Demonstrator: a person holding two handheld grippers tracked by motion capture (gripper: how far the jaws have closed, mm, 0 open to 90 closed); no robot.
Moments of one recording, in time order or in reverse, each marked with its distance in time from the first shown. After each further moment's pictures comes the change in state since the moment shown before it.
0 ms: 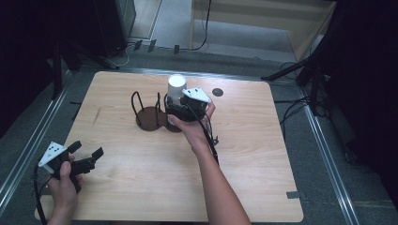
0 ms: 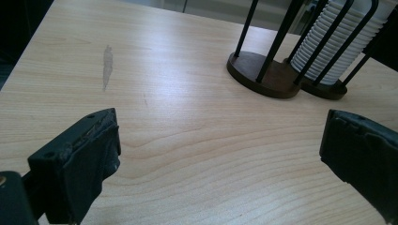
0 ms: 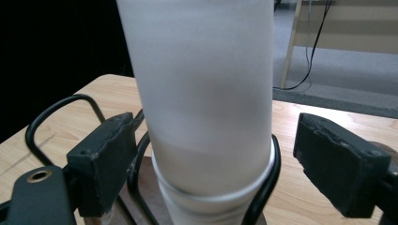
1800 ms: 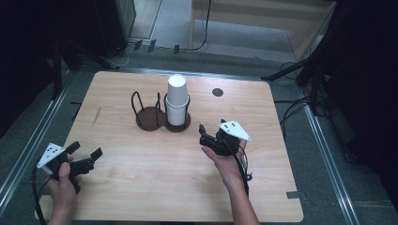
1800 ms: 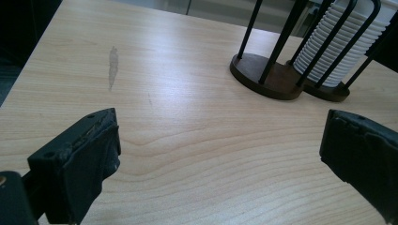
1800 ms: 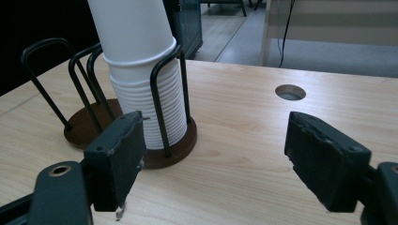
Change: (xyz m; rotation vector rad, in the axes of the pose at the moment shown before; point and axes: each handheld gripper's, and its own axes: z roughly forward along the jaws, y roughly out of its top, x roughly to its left) left arm 0.001 -0.001 -0.003 -0.011 0.015 -0.003; right arm -0.055 -0.056 -0.108 -0.011 -0.050 0.004
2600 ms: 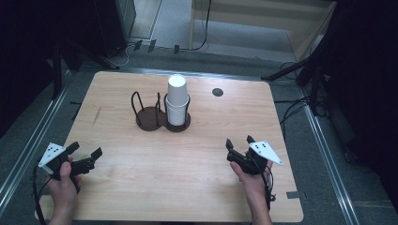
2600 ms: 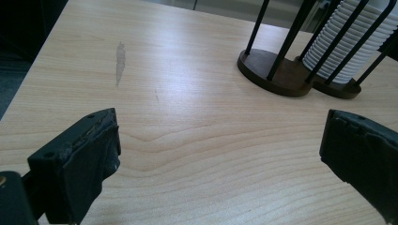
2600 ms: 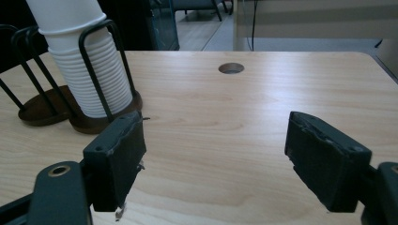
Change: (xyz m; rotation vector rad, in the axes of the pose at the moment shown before) left arm -0.001 0.000 0.001 0.018 0.033 0.001; right arm -0.061 -0.043 -0.050 -0.038 -0.075 0.047
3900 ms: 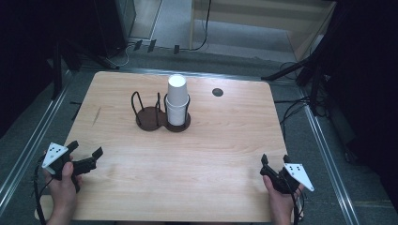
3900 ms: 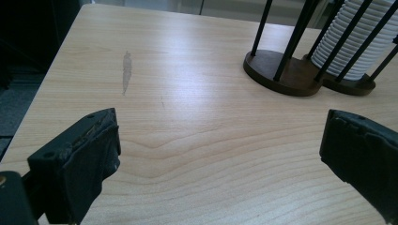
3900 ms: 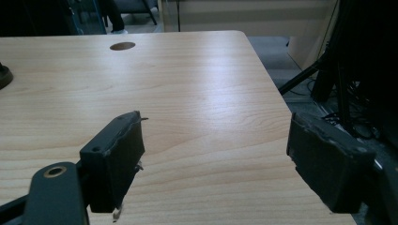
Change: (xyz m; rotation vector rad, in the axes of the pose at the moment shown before) left arm -0.005 0.000 0.001 -0.015 0.040 0.059; right arm -0.093 -0.058 -0.049 -0.040 -0.260 0.031
